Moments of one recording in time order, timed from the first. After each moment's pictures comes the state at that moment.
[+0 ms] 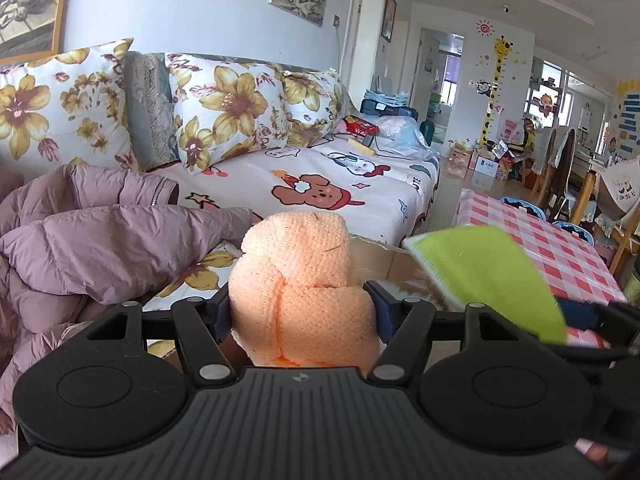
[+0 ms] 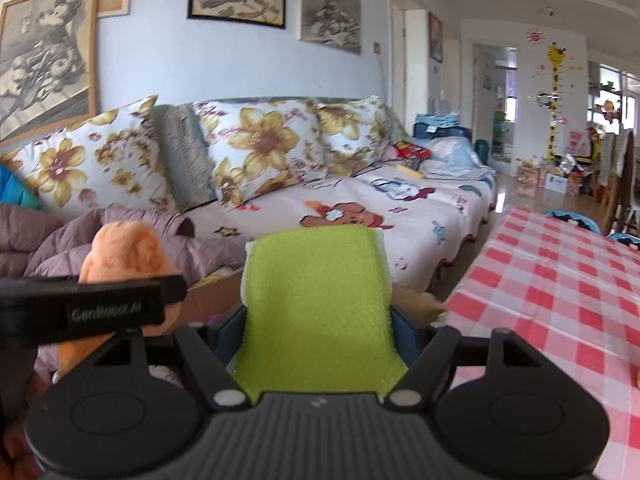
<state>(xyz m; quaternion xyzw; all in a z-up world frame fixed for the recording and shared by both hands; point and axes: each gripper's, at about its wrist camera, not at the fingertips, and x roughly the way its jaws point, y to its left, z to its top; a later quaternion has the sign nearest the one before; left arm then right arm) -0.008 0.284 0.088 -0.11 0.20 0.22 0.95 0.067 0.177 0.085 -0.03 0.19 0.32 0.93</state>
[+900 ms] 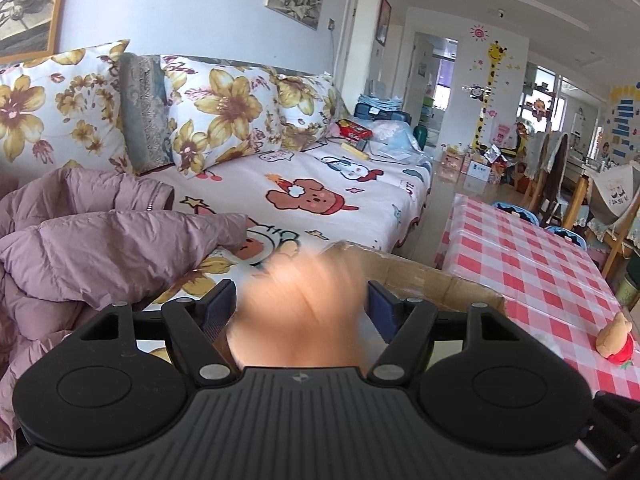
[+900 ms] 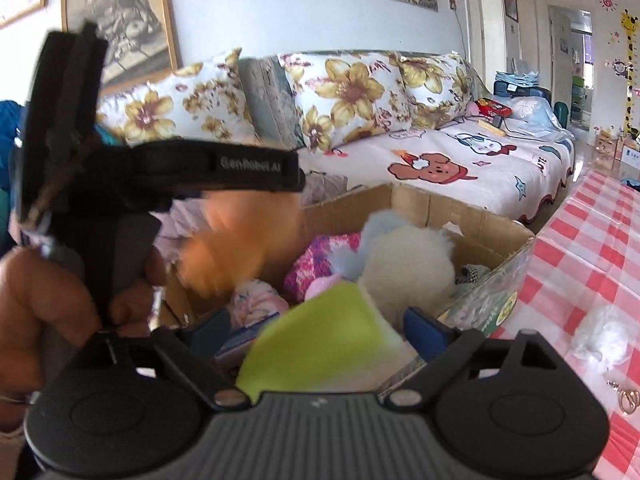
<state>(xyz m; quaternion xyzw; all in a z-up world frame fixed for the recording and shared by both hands) -0.014 0.281 0.097 -0.11 0.20 0.21 0.95 0.022 0.171 0.072 -0.04 0.25 0.44 0.86</state>
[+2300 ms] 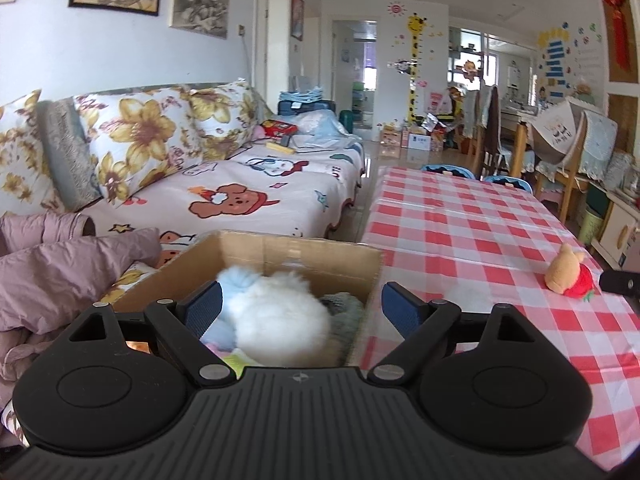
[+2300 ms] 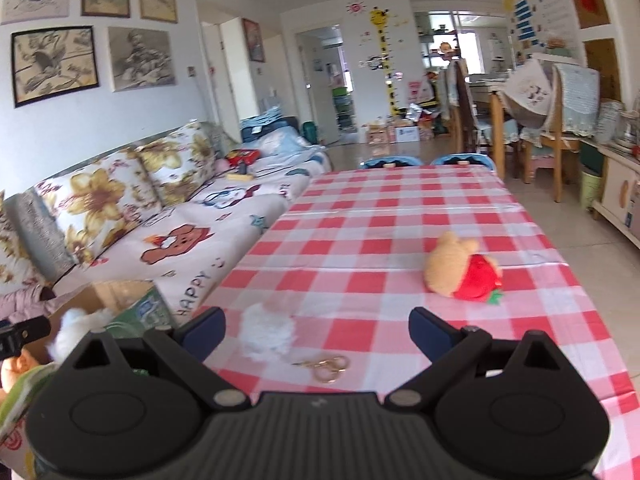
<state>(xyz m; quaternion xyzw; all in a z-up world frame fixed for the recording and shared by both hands) 0.021 0.245 0.082 -0.01 0.21 0.11 0.97 0.061 -0.049 0.063 0.11 0.21 0.10 0.97</state>
